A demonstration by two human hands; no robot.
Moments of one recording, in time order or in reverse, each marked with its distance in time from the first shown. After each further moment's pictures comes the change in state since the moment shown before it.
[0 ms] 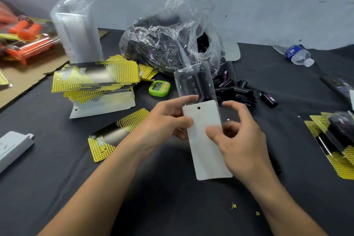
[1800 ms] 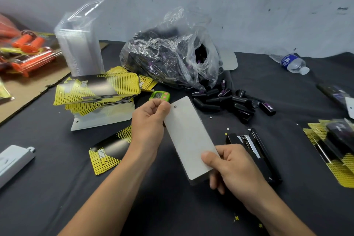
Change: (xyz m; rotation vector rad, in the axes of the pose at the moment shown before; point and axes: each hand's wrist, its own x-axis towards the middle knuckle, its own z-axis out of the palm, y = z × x) left_hand 0.014 -0.010 -0.003 -0.160 0.578 0.179; right_hand -0.012 0.010 0.006 0.251 -0.427 0.177
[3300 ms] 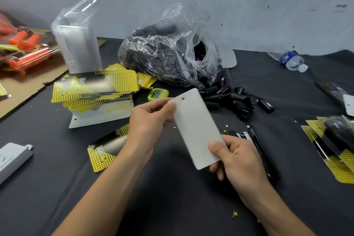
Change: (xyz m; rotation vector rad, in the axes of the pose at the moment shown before) left_hand -0.002 0.007 -0.004 -0.002 -0.052 -0.111; right_hand 0.000 0.001 0.002 0.032 0.228 -0.092
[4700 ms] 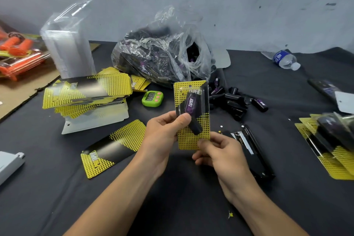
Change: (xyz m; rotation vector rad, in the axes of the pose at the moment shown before) left_hand -0.020 -0.017 0.025 -0.186 -0.265 -0.158; right_hand 0.015 0.009 0.018 0.375 0.048 0.119
